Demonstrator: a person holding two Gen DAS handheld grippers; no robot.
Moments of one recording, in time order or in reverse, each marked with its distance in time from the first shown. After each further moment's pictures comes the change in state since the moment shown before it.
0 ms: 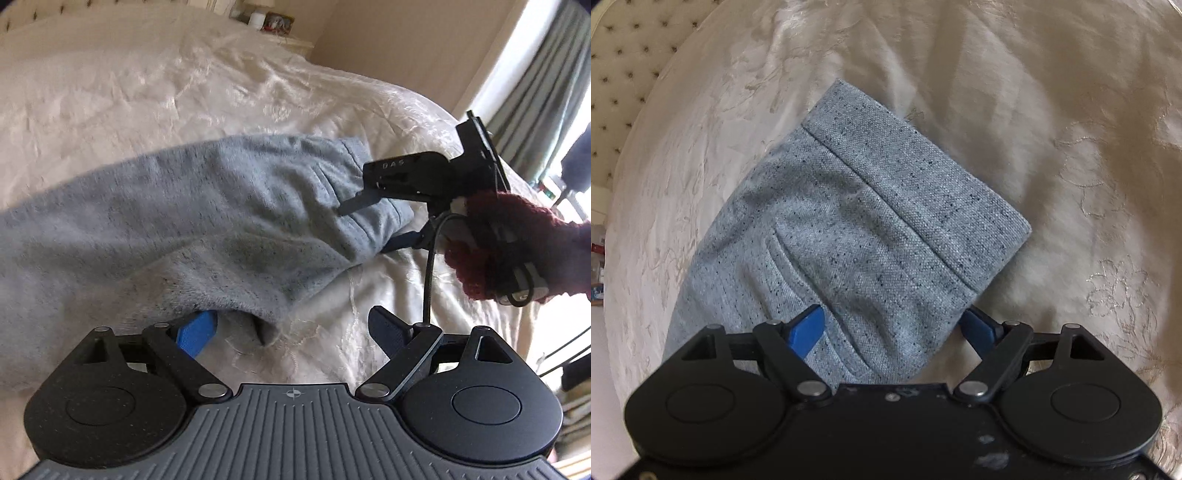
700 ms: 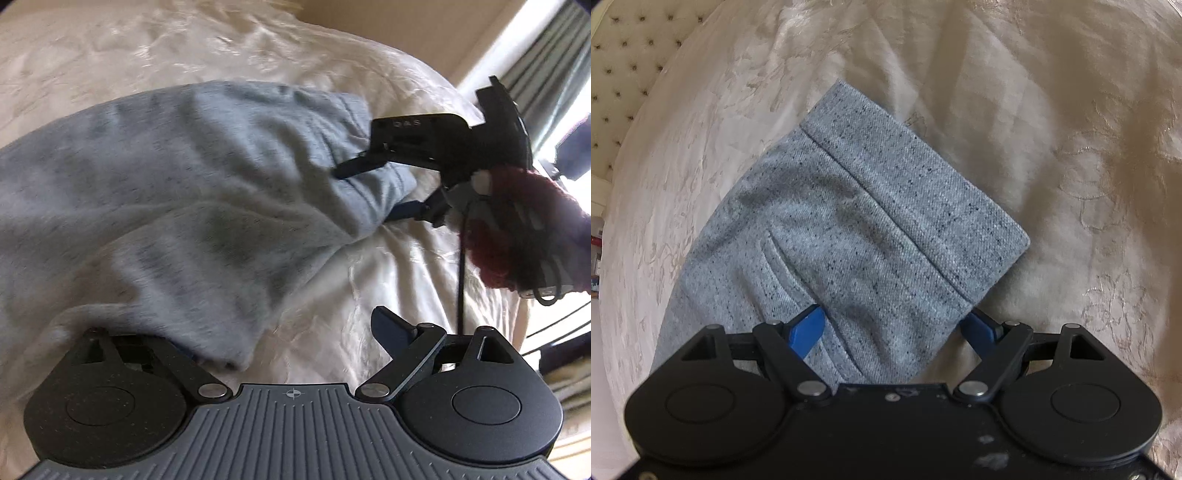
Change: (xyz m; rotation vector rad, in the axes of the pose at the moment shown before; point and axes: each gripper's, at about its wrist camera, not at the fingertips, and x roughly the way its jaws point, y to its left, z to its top) left arm 0.058 0.009 0.003 -0.027 0.139 -0.113; right arm 0.003 -0.003 0.000 -0.006 -0.022 -0.006
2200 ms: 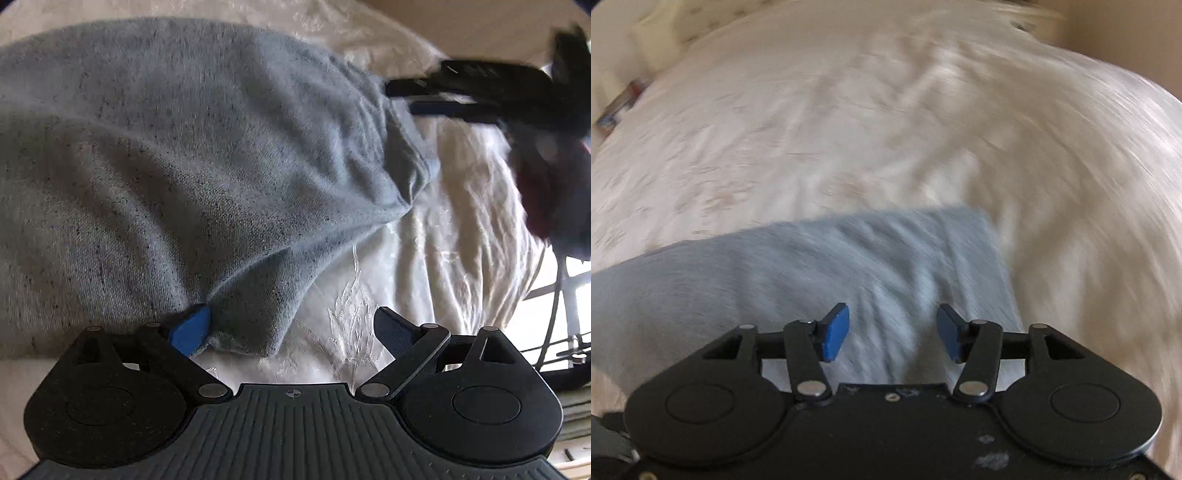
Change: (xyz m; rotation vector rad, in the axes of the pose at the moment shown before) left arm 0.006 0.018 -0.022 -0.232 0.098 -0.072; right arm -0.042 0.101 0.019 -0.689 -0.083 -0.044
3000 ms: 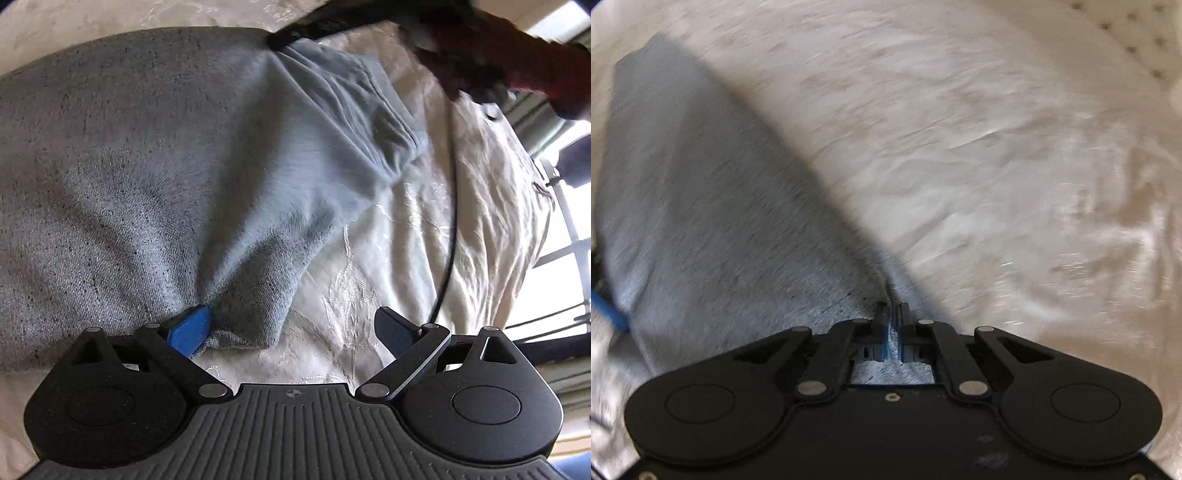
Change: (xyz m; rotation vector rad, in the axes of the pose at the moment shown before) left arm 0.004 -0.020 -0.010 0.114 0.049 0.048; right arm 0.076 0.069 0.058 -0.757 0.067 0.084
